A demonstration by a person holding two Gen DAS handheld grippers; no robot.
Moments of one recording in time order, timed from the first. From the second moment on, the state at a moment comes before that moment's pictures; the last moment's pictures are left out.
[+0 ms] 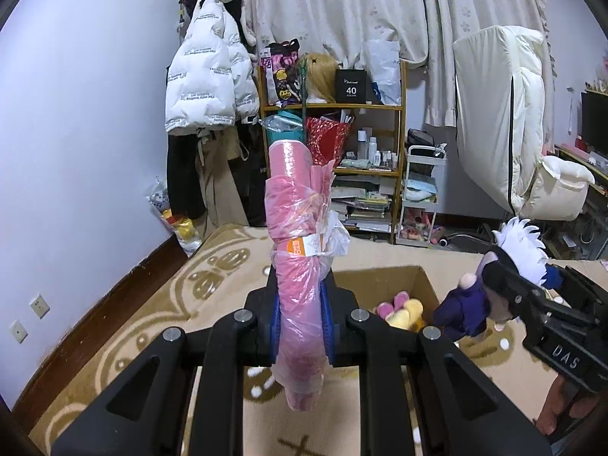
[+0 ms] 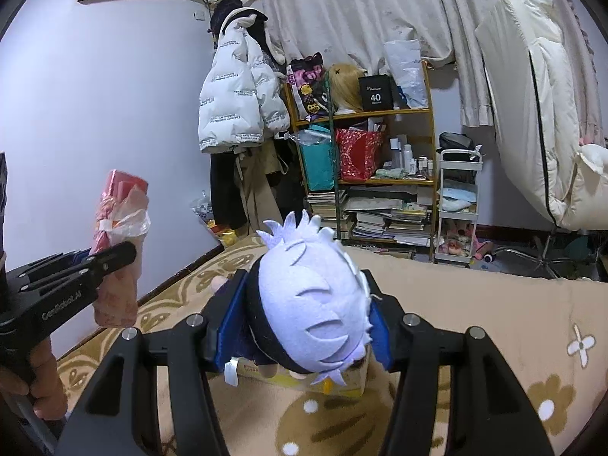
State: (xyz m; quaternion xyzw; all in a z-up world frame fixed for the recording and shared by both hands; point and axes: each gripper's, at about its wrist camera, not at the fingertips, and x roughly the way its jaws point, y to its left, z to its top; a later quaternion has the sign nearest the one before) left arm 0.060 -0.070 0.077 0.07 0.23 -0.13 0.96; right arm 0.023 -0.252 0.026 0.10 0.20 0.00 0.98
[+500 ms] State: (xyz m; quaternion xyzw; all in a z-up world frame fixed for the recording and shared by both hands) left arm 0.114 -0.088 0.064 0.09 0.23 -0.14 0.96; right arm 0.081 -0.257 0.021 0.08 0.20 0.02 0.98
